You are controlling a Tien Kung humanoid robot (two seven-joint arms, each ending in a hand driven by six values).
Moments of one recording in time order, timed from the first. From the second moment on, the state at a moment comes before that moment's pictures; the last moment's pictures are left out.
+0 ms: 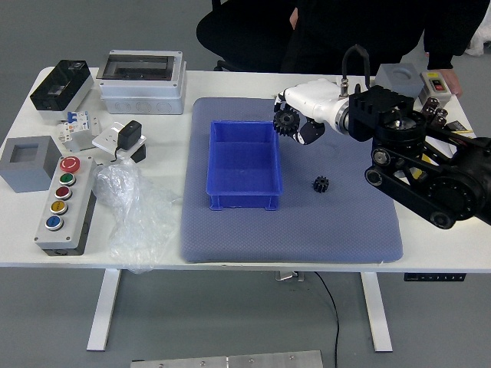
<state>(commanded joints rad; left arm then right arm) -0.16 0.16 -0.34 -0.27 0.66 -0.24 0.12 0.98 -0.36 0.52 1.25 -1.89 0.25 -0.30</state>
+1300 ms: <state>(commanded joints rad) -0.18 0.14 -0.31 -0.27 0.65 -0.24 0.12 0.98 -0.19 0.45 1.10 -1.76 0.26 -0.29</state>
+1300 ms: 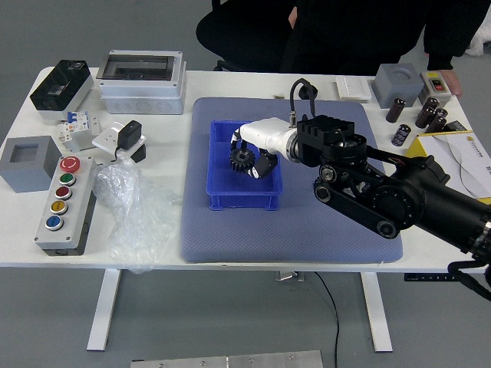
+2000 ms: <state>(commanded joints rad) -0.19 0.14 -0.32 -0.27 0.66 -0.24 0.12 0.99 -0.21 0.48 1.12 -1.76 0.31 -0.31</state>
